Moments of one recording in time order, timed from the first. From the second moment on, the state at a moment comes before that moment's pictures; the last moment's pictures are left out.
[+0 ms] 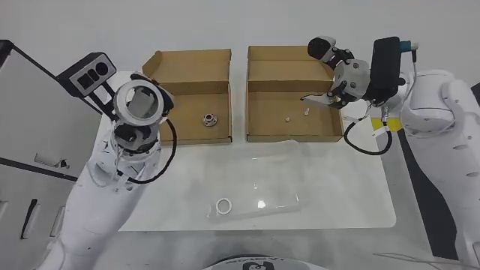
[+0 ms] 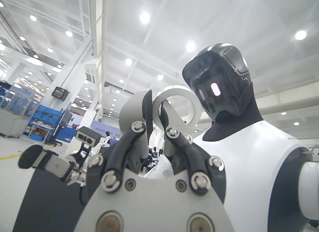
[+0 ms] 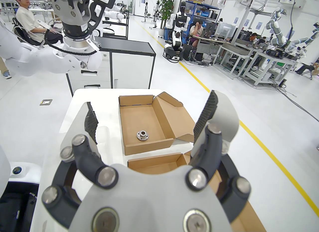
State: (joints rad) left arm 1.31 -1.06 -1.24 -2.00 -0.37 -1.01 -0.32; right arm -1.05 -0.83 1.30 -1.79 -0.58 -0.94 0.22
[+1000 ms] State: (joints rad) left arm 1.33 -1.09 -1.24 -2.04 -0.39 -0.99 -0.25; right arm -1.05 -0.83 1.30 -1.79 -0.58 -0.94 0.22
